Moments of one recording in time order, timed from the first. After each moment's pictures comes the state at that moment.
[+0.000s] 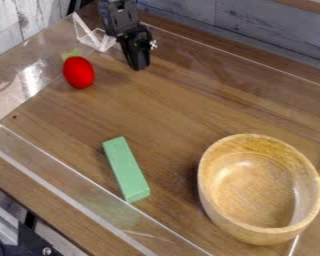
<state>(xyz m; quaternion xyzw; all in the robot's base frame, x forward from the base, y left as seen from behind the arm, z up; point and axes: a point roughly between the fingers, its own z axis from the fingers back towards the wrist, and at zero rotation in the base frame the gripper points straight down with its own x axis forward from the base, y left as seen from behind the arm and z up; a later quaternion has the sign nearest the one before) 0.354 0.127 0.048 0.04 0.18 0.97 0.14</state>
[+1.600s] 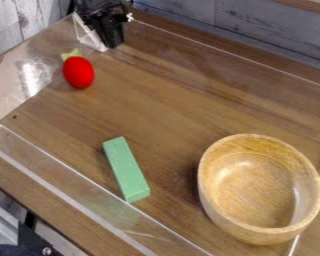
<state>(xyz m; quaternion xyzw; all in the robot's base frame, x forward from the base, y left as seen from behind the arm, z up) 0.360 0.185 0.063 0.04 0.19 0.98 -0.02</state>
